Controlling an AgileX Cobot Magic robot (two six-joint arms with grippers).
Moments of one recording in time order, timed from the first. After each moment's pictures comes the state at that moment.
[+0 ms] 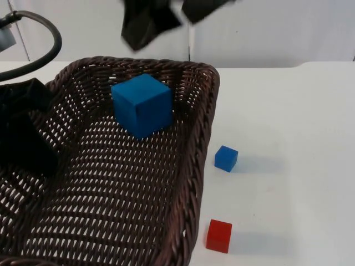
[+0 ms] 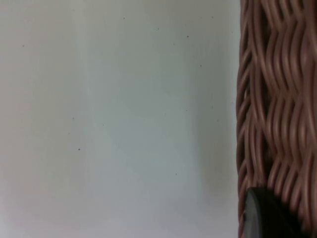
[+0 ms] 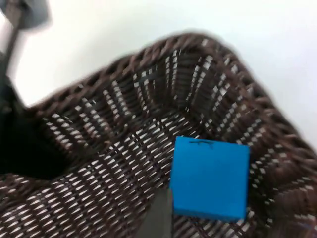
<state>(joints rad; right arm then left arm) 0.88 1.71 -1.56 -0.01 0.78 0.00 -0.07 1.37 -0.72 -0.67 0.88 0.43</state>
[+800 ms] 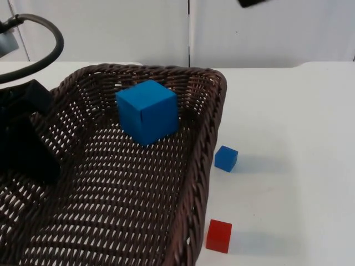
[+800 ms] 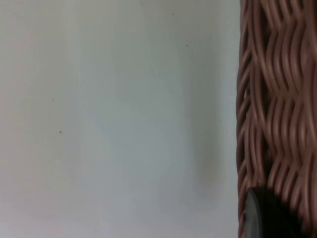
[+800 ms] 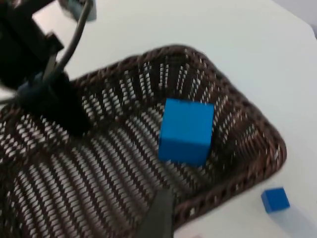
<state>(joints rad) 0.88 1.21 -1.15 -0.02 0.70 0.00 -0.07 1.37 -0.72 -0.68 0.93 0.43</state>
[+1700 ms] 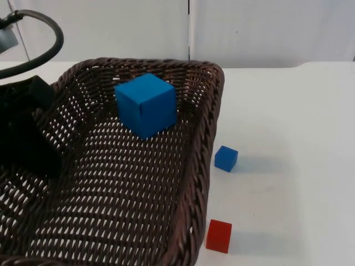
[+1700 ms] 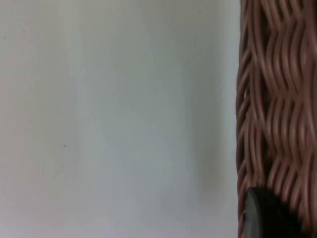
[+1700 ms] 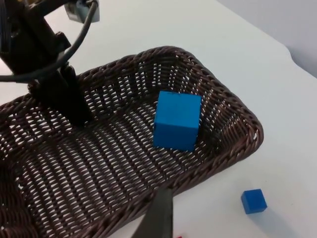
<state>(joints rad) 0.88 1.06 -1.07 -0.06 0.69 -0.01 -0.07 1.37 -0.72 -0.70 0.89 0.43</state>
